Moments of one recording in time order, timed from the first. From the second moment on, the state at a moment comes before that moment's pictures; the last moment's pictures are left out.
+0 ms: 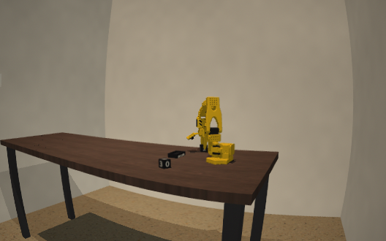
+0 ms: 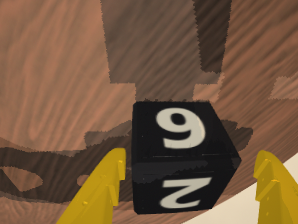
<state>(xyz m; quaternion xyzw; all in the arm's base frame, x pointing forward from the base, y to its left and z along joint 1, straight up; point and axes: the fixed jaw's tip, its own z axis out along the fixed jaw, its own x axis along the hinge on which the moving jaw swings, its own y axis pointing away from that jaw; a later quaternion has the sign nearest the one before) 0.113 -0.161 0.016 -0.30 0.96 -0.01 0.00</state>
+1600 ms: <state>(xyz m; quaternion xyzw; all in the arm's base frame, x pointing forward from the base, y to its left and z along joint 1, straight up) 0.111 -0.158 0.067 -0.30 0.96 0.01 0.00</state>
